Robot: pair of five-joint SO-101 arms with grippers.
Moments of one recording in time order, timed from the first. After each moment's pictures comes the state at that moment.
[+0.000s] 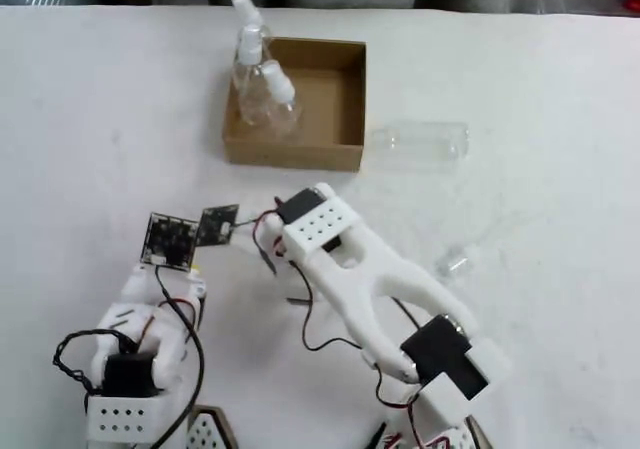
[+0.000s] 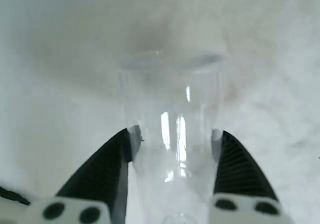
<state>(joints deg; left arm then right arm) -4.9 -101.3 97.2 58.0 -8.2 -41.1 4.3 22.8 71.4 47.2</state>
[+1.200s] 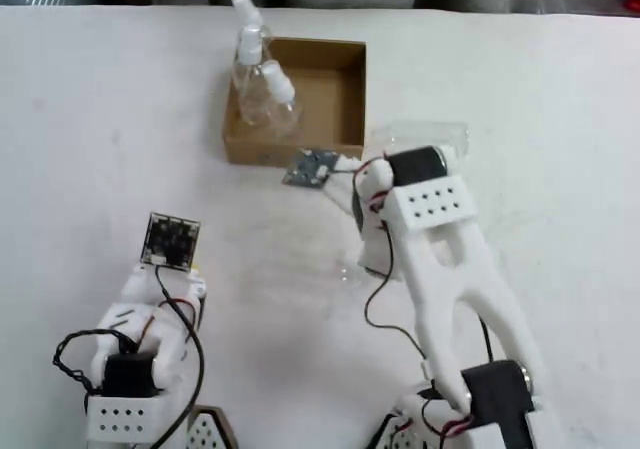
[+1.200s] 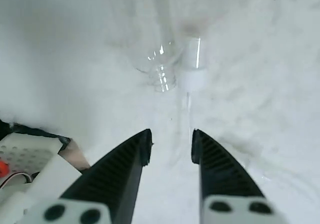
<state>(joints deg) -4.9 -101.3 97.2 58.0 -8.2 -18.3 -13.8 20.5 92.0 53.3</state>
